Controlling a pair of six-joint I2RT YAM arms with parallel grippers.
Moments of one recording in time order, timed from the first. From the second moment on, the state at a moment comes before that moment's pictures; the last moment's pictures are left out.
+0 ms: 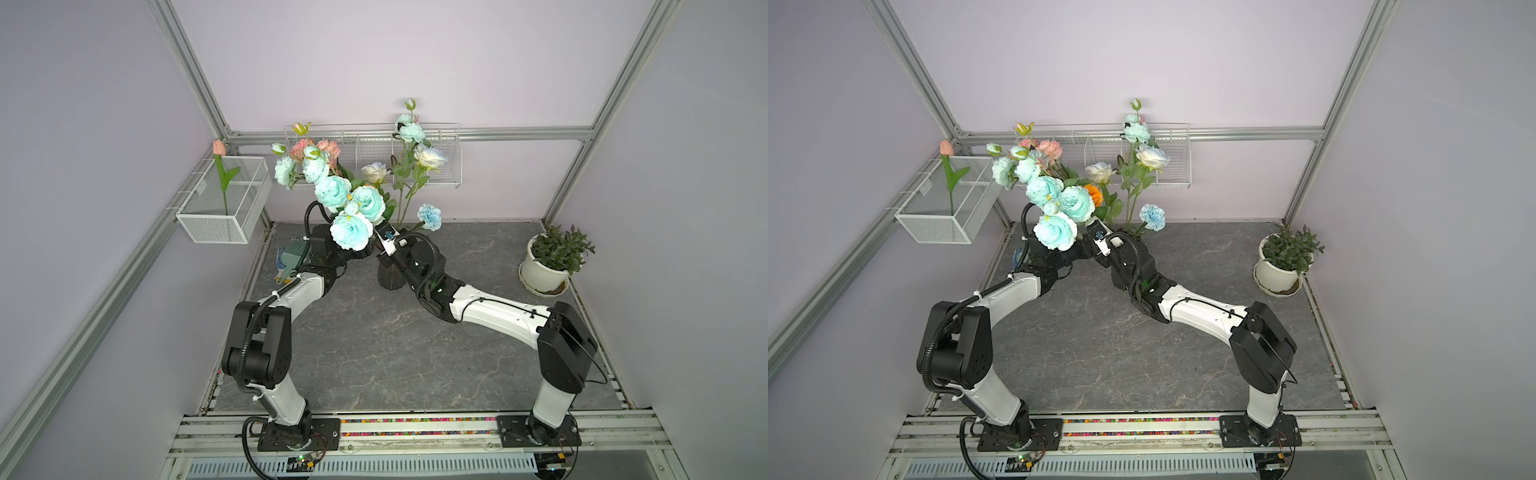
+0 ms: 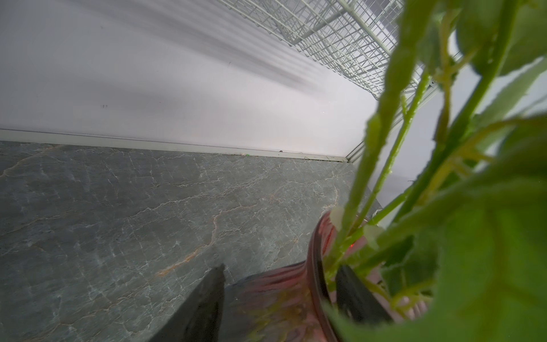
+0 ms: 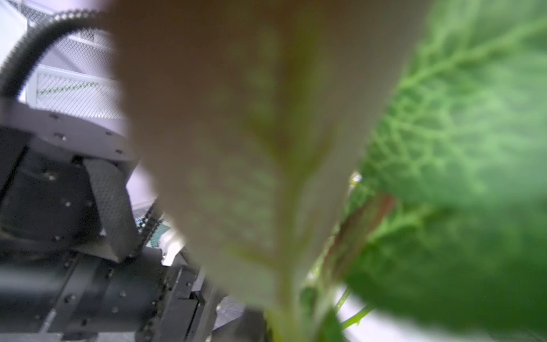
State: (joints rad) left arm -0.26 1.71 1.10 0.34 0.48 -0.44; right arm 0.91 1.80 1.38 0.57 0.31 -0.39
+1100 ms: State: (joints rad) left arm -0.26 1.71 1.10 0.34 0.46 -0.43; right arm 0.99 1.40 1.39 0.43 0.27 -0.47
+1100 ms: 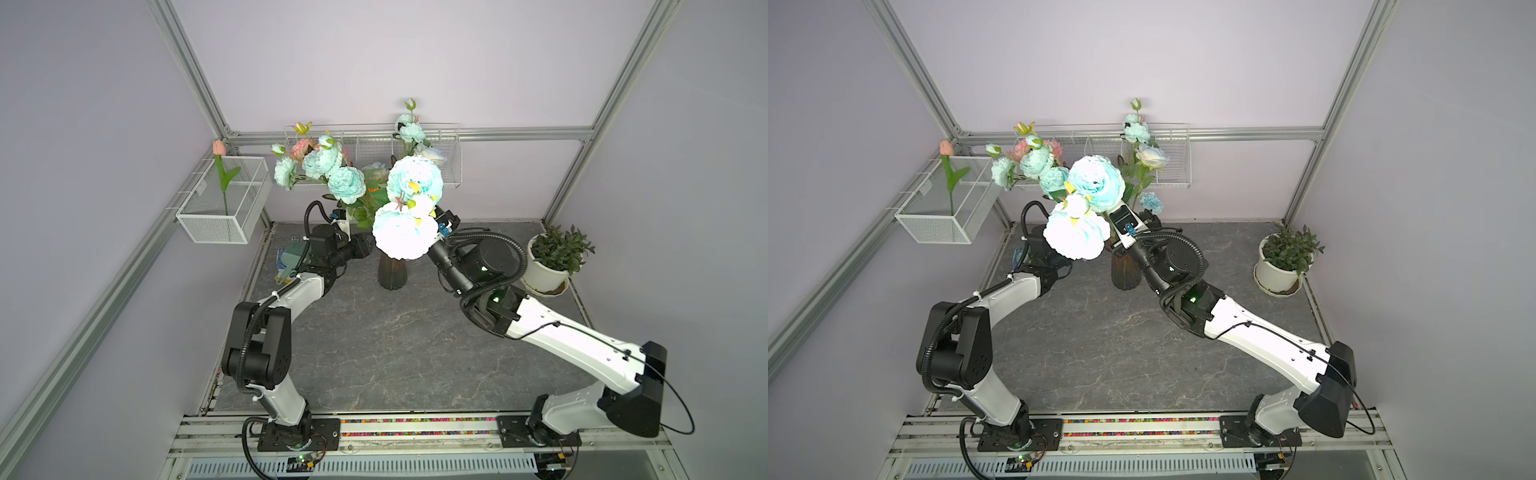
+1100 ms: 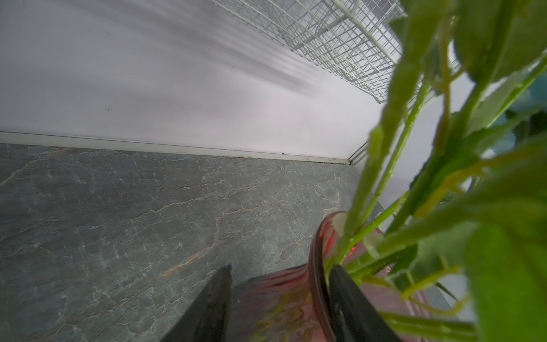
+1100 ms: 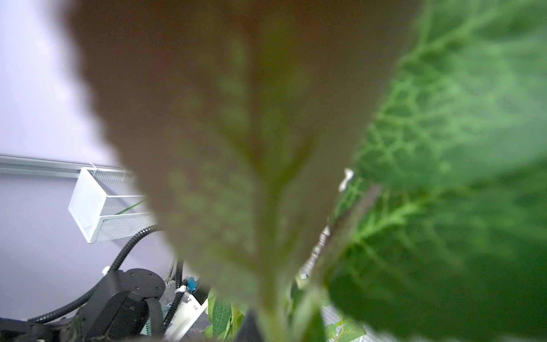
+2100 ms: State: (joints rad) left arm -0.26 1.72 1.14 0.30 0.46 -0.41; right arm 0.66 1.36 1.94 -0.84 0.40 0.13
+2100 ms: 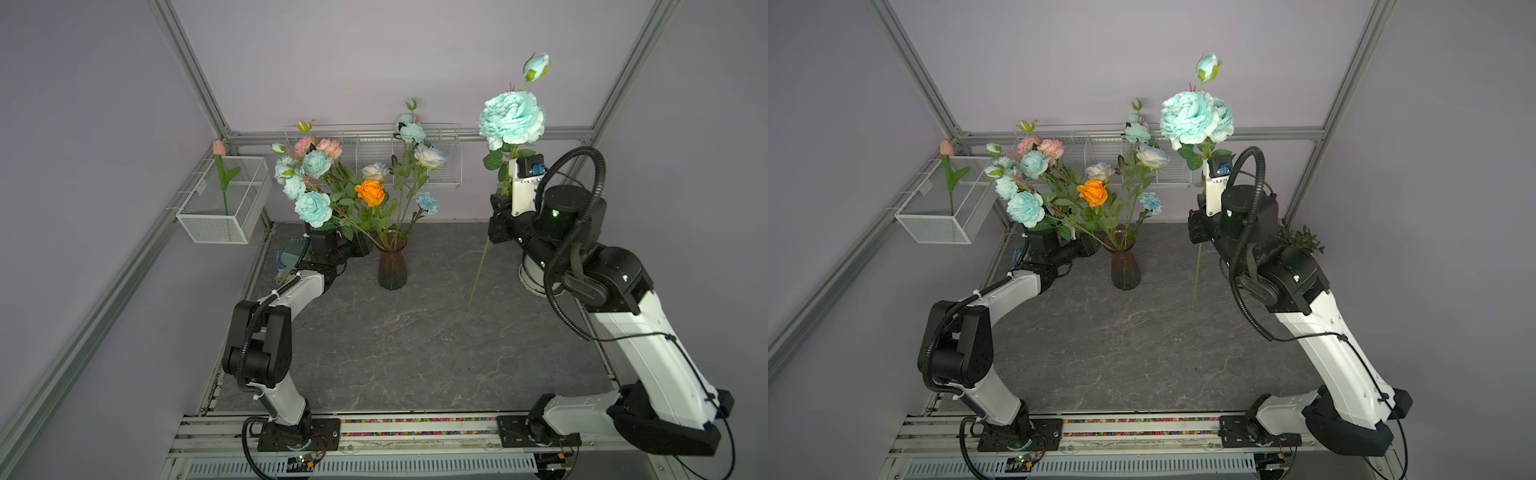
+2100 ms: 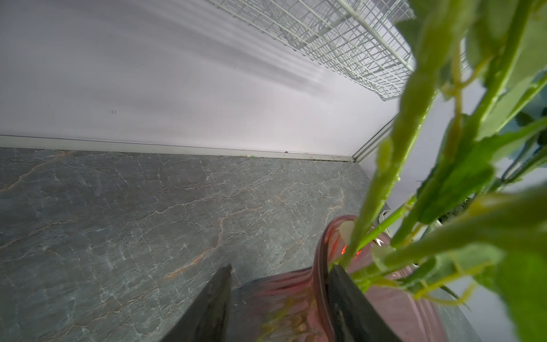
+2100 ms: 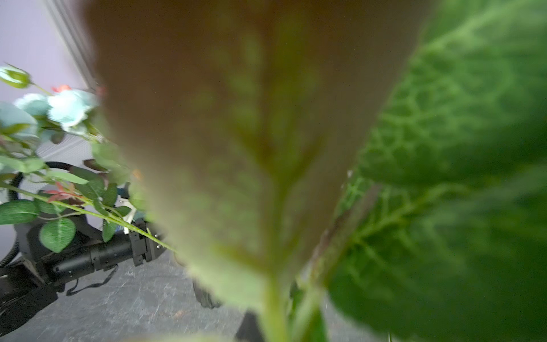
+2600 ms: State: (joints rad) left arm -0.26 1.71 1.14 0.29 0.45 -0.39; right arm 0.35 1.71 1.99 -0.97 -0.02 0.33
